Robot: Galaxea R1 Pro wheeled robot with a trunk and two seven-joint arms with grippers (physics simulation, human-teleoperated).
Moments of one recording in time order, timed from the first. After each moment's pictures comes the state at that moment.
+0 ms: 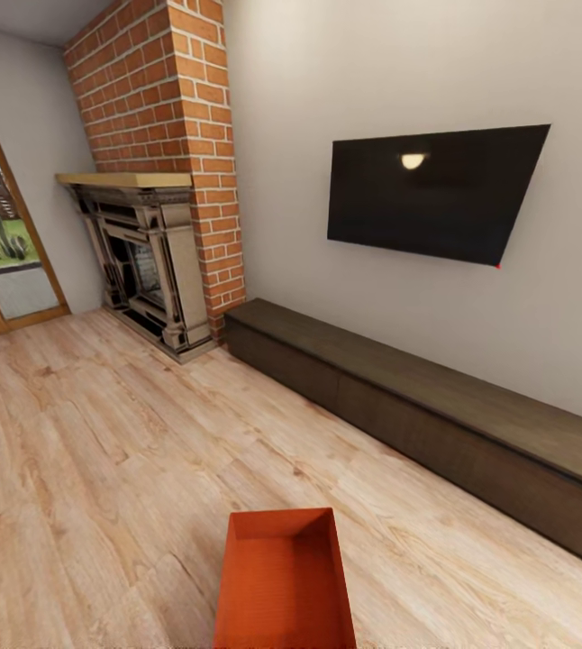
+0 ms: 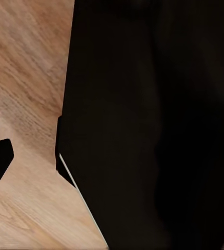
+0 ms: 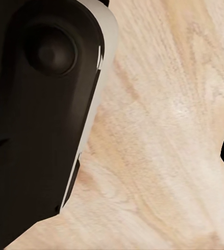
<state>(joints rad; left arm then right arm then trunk) 0.06 0.00 0.02 -0.02 0.17 -0.17 0.00 -0.08 -0.09 0.30 0.03 0.01 -0.10 0.00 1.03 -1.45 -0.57</state>
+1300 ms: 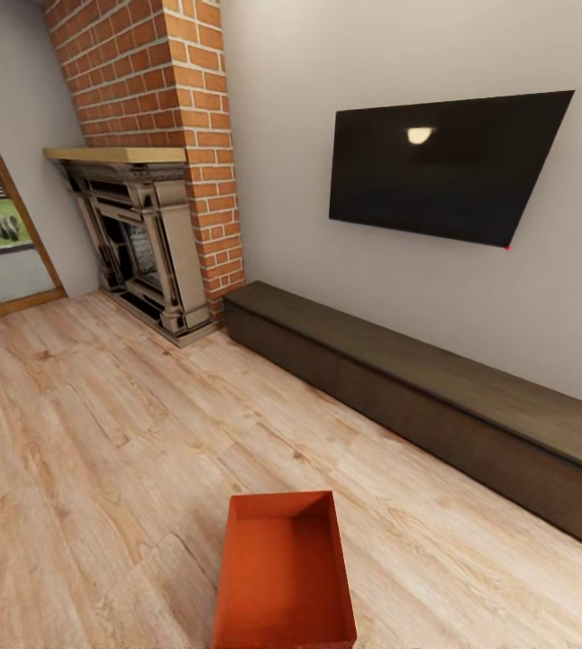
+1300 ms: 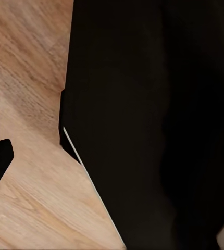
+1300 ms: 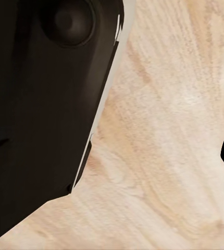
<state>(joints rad) 0.06 0.00 0.02 -0.02 0.17 -0.17 0.00 -0.08 -0.09 0.31 0.03 0.02 -0.11 0.01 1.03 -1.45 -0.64</state>
